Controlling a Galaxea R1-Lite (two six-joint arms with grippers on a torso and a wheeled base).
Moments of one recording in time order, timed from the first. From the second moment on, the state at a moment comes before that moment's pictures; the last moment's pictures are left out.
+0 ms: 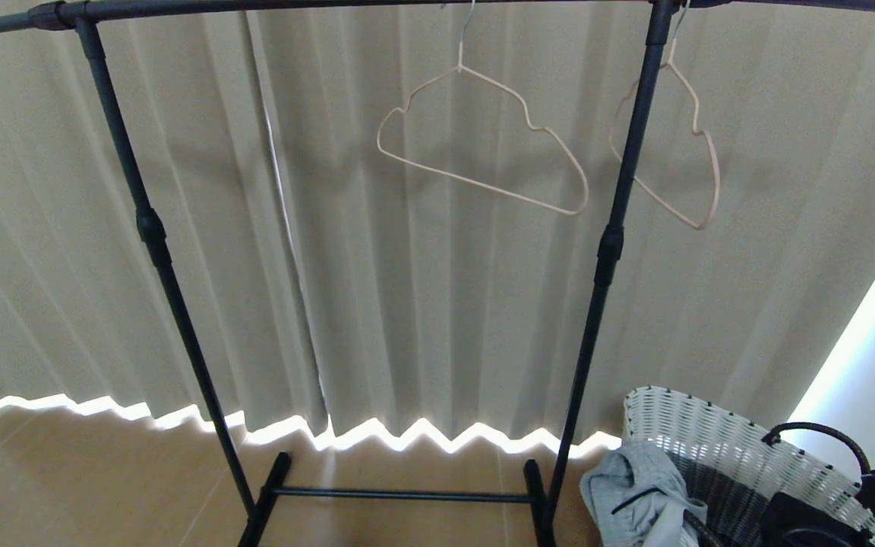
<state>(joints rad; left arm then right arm) 0.00 0.01 0.00 -0.03 0.09 0.01 0.10 1.45 -0.13 -0.19 -0.13 -0.55</state>
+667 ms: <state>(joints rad) 0.00 0.01 0.00 -0.03 0.09 0.01 0.08 1.60 -0.13 -0.37 -0.25 -0.54</state>
